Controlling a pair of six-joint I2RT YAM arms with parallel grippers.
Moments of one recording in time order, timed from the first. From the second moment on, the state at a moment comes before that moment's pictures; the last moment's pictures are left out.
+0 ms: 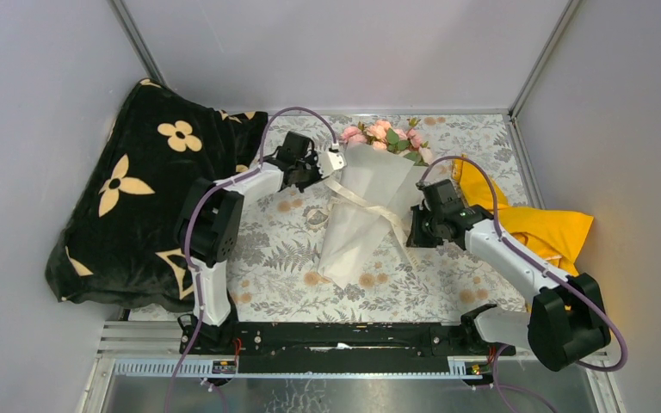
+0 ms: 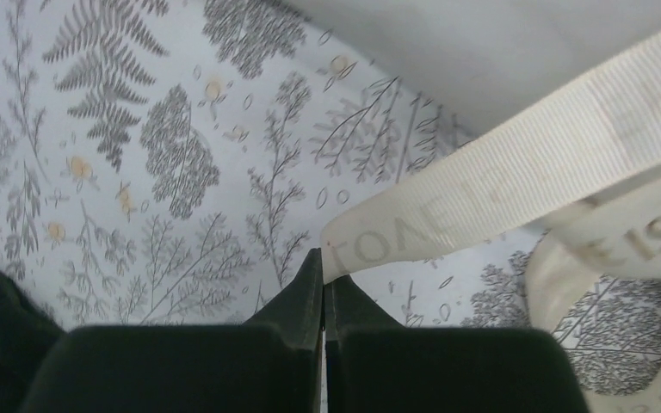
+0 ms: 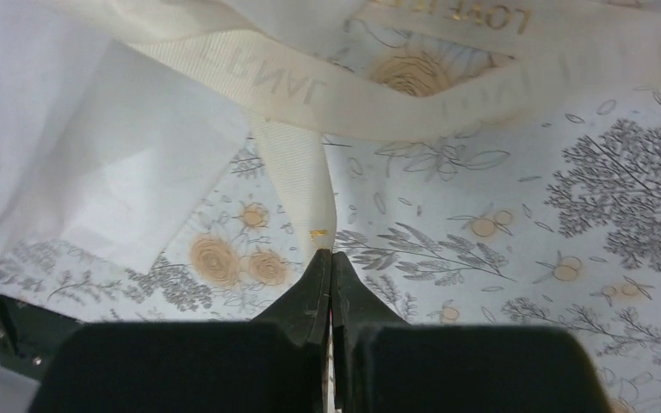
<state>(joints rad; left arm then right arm) -0.39 1.97 1.34 -0.21 0.28 0.81 0.40 1.24 0.77 -0.59 -0.10 0.43</state>
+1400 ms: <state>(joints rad) -0.50 1.91 1.39 -0.37 0.21 0.32 0.43 1.28 1.13 -0.04 -0.62 0.52</state>
